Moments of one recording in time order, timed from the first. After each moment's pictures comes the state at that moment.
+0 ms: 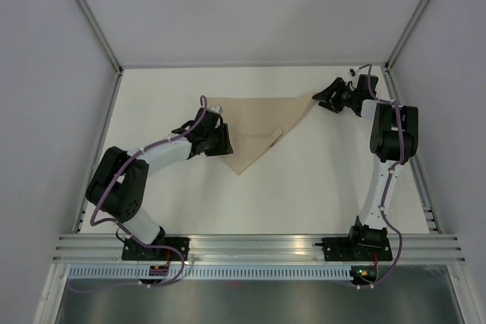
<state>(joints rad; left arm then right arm) -0.50 1.62 0.93 -0.21 0.06 -0.52 -0.16 2.29 1.49 0.14 -0.72 0.60</state>
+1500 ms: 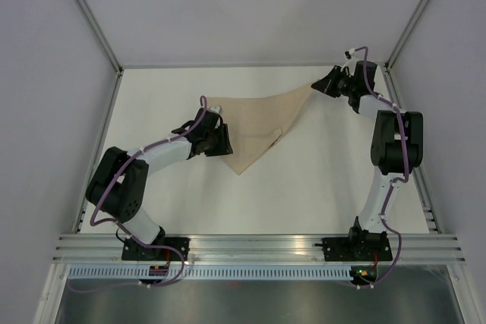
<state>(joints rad) -0.50 1.62 0.93 -0.22 0.06 -0.52 -0.08 2.09 1.41 0.21 -0.66 0.49</state>
